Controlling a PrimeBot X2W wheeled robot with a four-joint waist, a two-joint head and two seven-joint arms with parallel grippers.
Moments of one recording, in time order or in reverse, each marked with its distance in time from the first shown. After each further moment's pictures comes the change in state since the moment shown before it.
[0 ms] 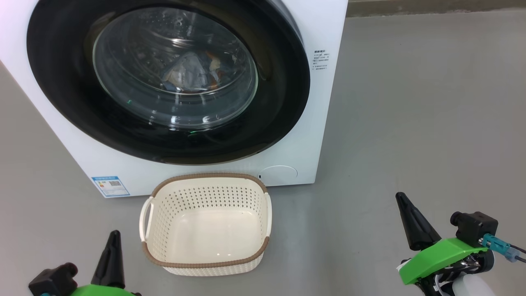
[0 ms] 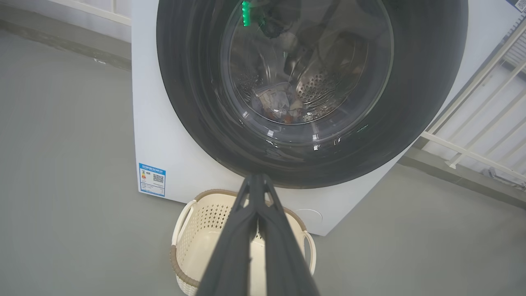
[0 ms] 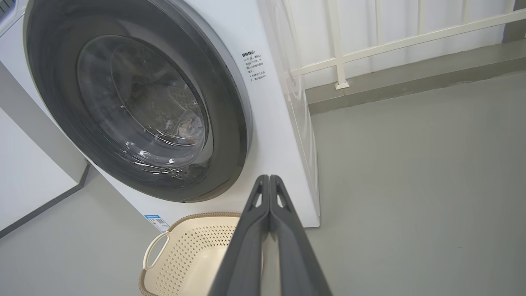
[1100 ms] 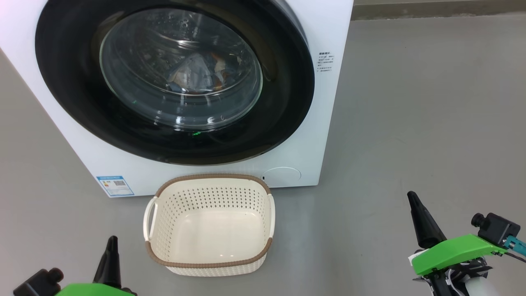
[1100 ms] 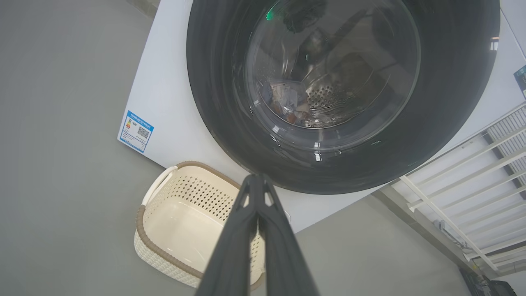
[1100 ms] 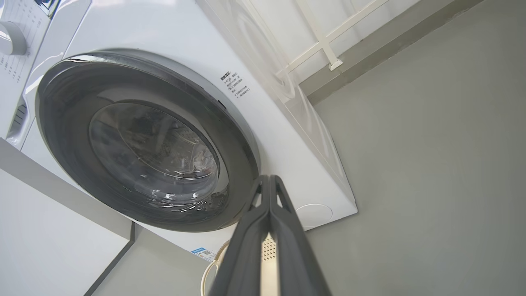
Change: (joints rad) left arm -0.004 -0.020 0.039 0.010 -0.311 -0.006 0.098; right arm 0.013 0.038 -0.071 -0.025 0.322 0.000 0.096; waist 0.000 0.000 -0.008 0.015
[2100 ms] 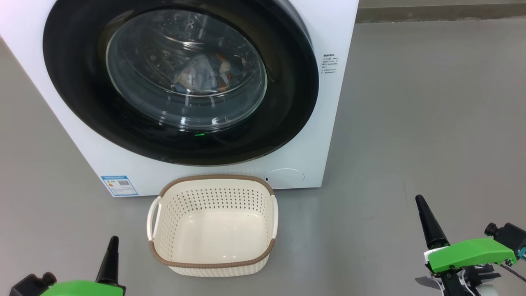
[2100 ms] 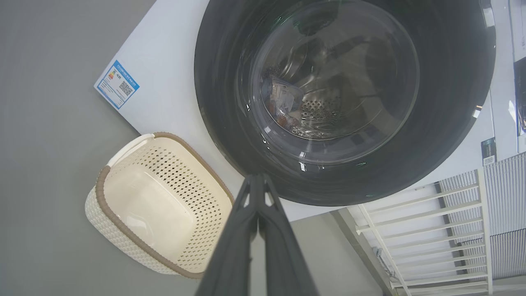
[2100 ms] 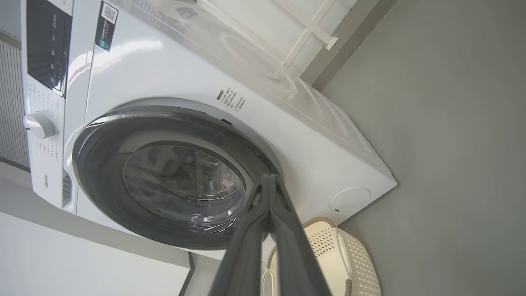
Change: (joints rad) left arm -0.016 -0.015 0.036 0.012 -0.271 -0.012 0.087; right arm 0.021 0.032 -0.064 -0.022 0.278 -0.001 0.090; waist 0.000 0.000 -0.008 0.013
